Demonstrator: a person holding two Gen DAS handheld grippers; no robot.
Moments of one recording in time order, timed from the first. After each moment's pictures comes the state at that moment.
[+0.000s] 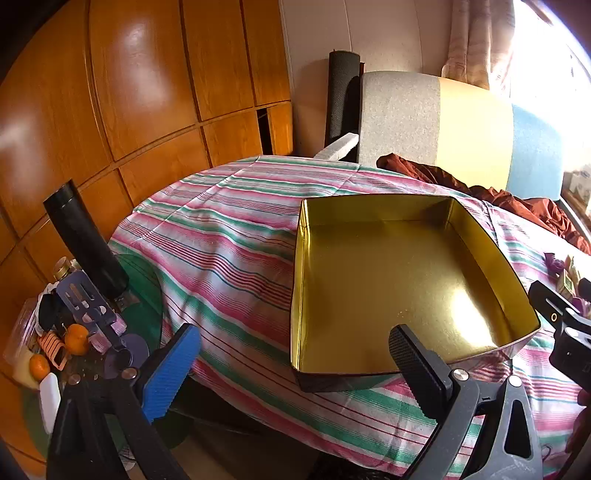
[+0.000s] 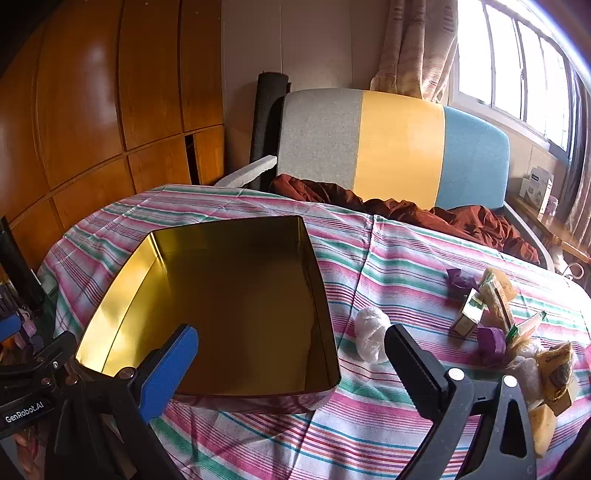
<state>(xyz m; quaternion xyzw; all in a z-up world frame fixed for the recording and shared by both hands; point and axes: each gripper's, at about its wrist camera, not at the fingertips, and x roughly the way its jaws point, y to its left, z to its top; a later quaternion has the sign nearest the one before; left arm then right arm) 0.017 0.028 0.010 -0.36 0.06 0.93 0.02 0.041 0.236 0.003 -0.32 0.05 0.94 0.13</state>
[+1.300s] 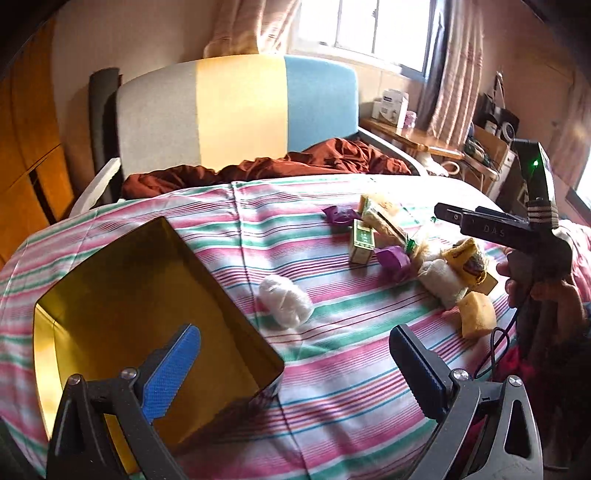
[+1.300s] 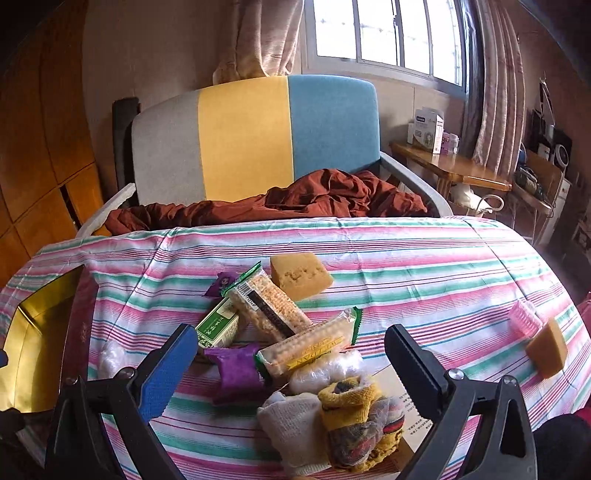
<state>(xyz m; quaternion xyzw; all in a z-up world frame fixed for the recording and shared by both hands) 0.025 0.249 0.032 -0.37 0.15 0.81 0.42 0.135 0.505 0.009 -0.32 0.15 0.88 0.31</state>
